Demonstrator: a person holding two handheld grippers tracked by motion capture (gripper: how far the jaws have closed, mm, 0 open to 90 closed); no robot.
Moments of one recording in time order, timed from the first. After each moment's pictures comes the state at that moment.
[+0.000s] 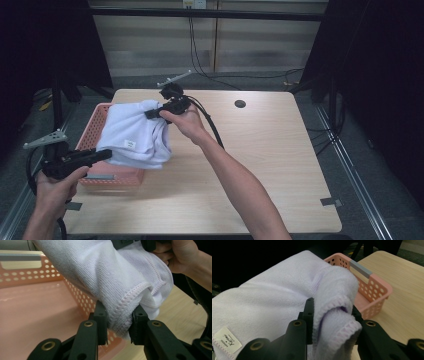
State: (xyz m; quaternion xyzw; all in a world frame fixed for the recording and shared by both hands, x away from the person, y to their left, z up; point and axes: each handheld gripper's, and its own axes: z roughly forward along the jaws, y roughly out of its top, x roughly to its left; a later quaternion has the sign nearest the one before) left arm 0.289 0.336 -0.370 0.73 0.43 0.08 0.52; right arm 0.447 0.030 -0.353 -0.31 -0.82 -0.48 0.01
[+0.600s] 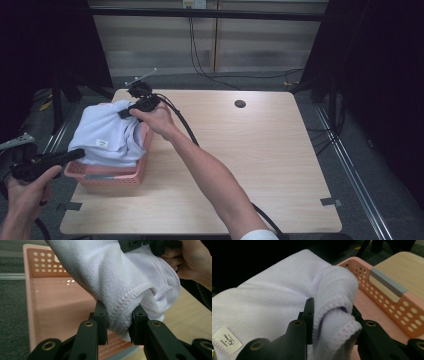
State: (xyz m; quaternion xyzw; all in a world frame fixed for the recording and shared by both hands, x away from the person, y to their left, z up) left arm 0.290 0.402 -0.382 0.71 0.48 0.10 0.51; right arm 0.469 0.113 -0.363 -0.30 -0.83 -0.46 0.03
